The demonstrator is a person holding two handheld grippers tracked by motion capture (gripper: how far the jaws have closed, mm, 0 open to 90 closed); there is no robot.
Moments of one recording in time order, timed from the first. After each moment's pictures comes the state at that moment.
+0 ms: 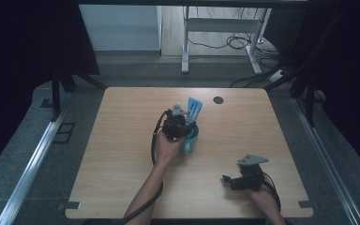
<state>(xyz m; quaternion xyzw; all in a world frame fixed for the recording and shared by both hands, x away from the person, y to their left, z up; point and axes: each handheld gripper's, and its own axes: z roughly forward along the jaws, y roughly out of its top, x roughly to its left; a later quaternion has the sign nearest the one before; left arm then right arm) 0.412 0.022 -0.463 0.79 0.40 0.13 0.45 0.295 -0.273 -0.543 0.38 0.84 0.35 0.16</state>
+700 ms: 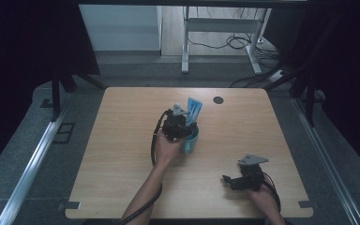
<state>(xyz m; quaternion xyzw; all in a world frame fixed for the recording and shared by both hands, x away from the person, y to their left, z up) 0.405 0.020 -0.454 0.79 0.40 0.14 0.44 0.295 -0.273 -0.543 0.38 0.84 0.35 0.16</state>
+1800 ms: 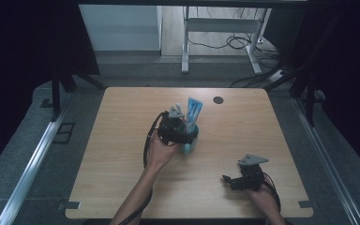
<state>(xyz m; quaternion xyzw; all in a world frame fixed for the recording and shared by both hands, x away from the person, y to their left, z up) 0.383 0.034 -0.437 0.81 0.37 0.12 0.43 0.295 -0.273 -0.543 0.38 0.84 0.35 0.16</state>
